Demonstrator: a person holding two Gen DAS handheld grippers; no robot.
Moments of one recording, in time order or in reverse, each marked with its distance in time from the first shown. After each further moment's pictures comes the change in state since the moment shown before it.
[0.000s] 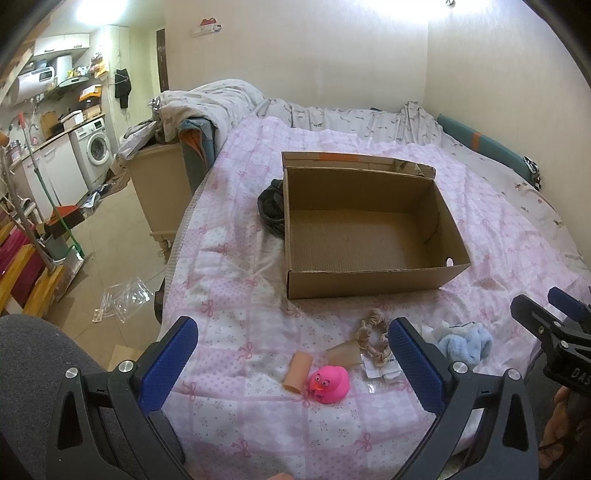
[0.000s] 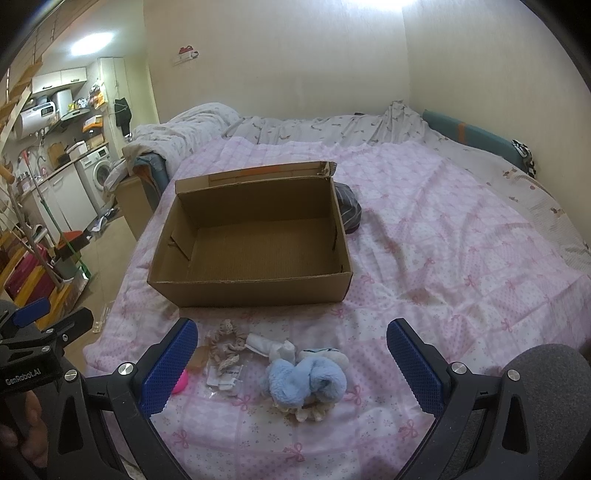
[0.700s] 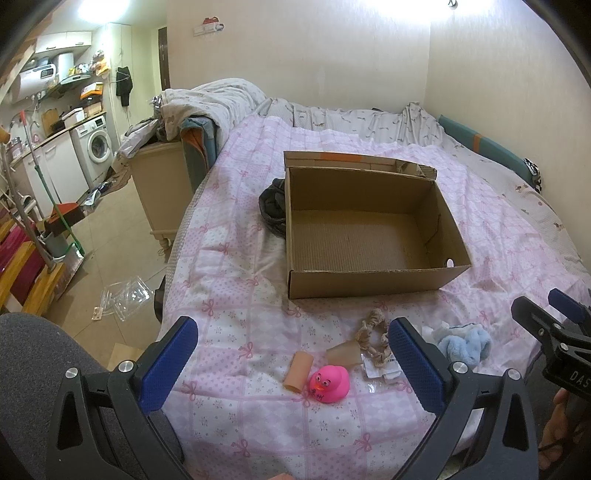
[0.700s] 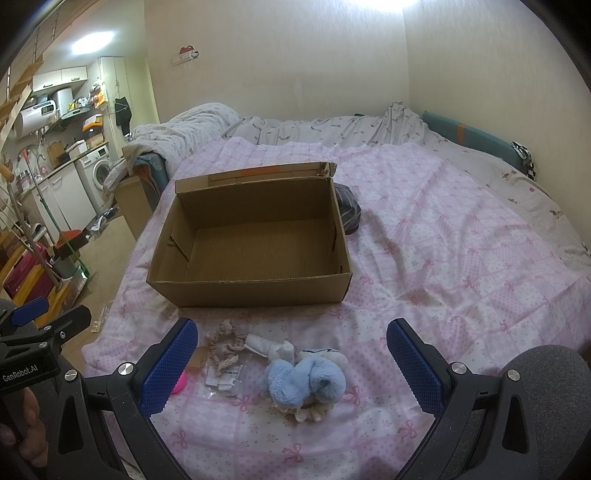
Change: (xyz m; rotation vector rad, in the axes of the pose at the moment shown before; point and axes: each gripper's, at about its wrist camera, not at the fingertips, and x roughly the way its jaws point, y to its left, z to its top) left arm 0.002 0.000 -0.001 -0.001 0.003 0.002; right arm -0.001 0.000 0.000 -0.002 -0.002 -0.001
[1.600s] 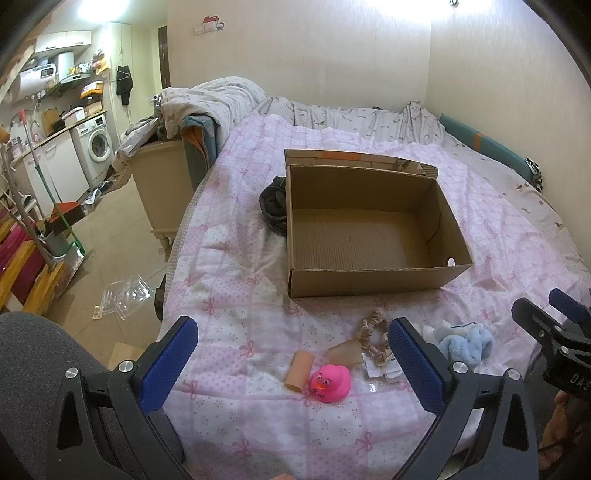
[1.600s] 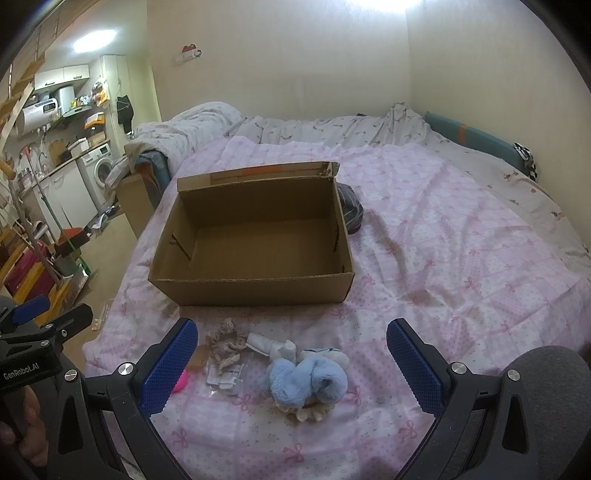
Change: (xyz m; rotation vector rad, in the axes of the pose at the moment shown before) left arm -0.005 0.002 -0.001 -0.003 0.003 0.001; right arm -0.002 -0.005 0.006 -0.003 0.002 0.003
